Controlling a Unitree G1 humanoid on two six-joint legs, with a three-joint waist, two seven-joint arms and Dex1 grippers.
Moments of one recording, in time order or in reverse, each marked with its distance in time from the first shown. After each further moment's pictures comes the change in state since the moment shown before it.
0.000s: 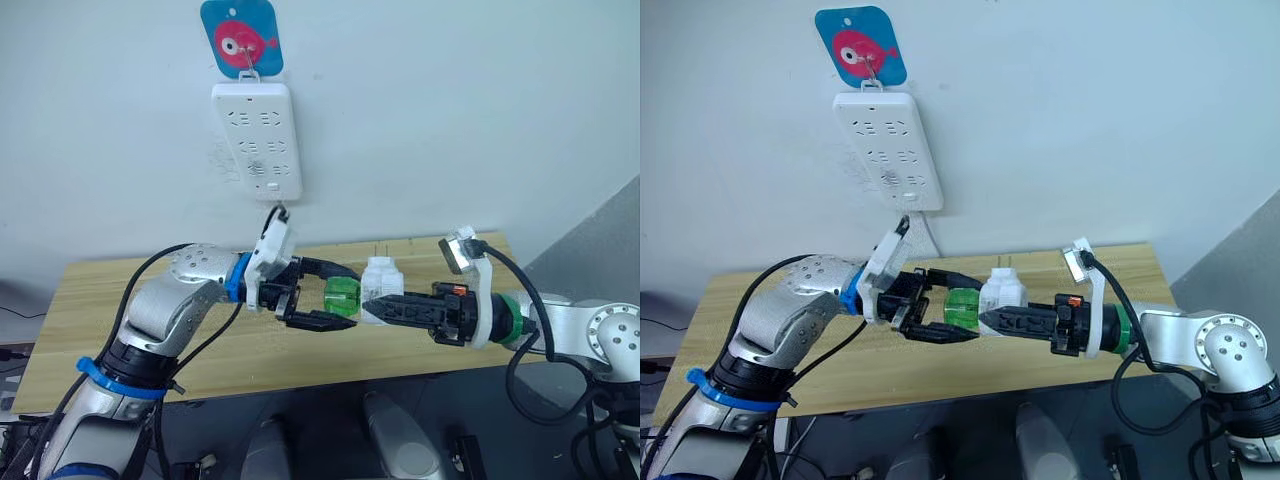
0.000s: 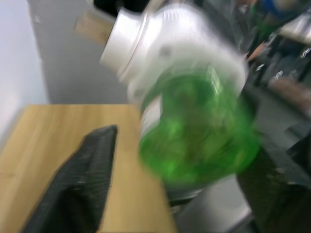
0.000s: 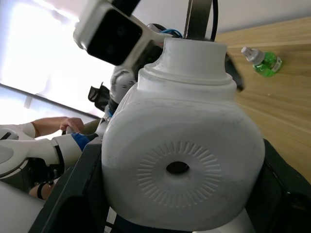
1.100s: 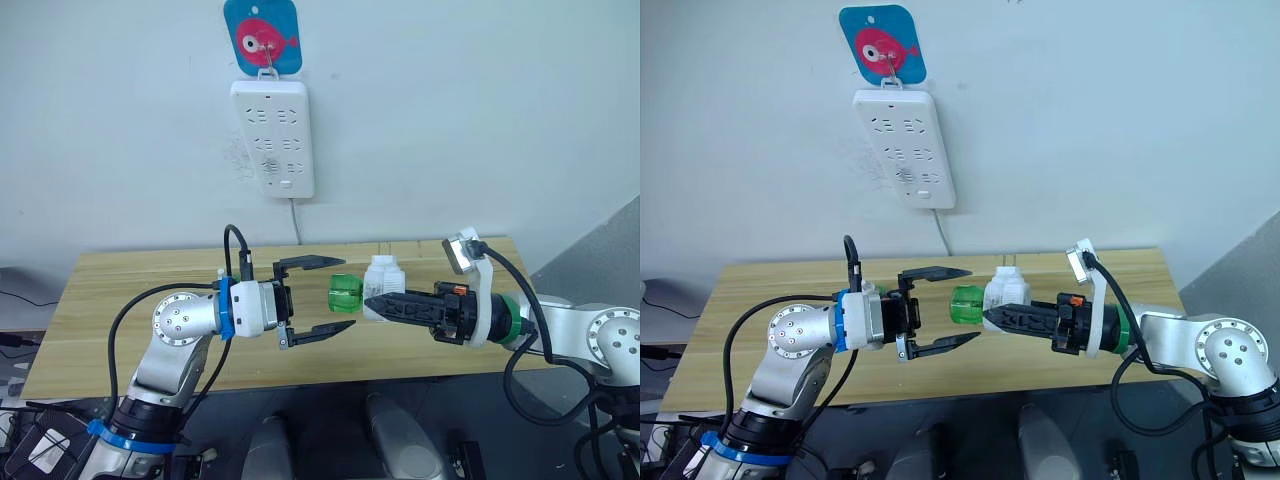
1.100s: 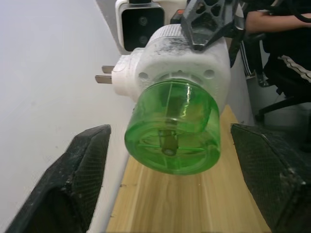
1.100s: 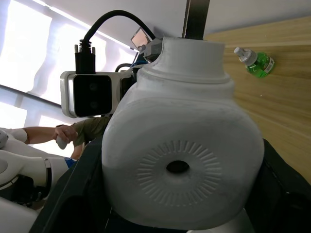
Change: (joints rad) left arm 0.245 -0.116 0.090 -0.087 0.196 -0.518 0.190; right arm 0.021 -0.007 0.002 0.006 -0.042 -0.039 -0.021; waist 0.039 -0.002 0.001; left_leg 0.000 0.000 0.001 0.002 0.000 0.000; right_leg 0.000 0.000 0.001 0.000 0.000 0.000
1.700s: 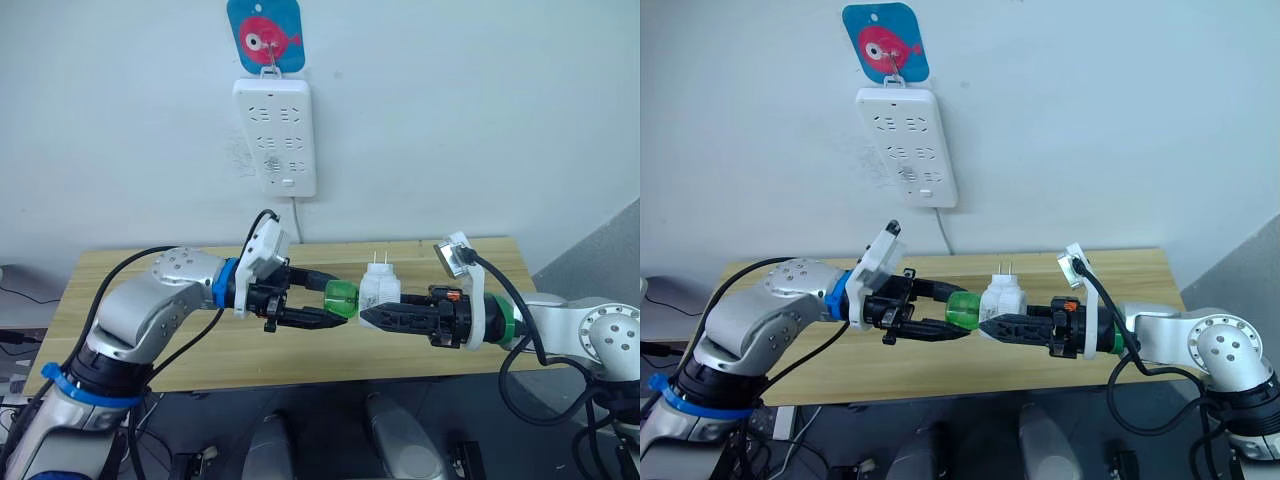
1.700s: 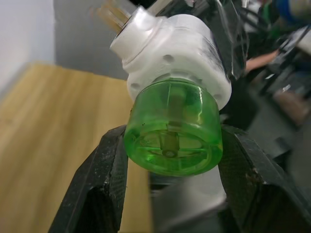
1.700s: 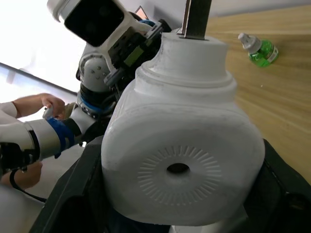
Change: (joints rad) left arm -0.286 0.245 -0.066 -0.056 -0.453 1.024 -0.077; right arm -0.037 -0.005 0.026 0.000 -0.130 0.056 0.107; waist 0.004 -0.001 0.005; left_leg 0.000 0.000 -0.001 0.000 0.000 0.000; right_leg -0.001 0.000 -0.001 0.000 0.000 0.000
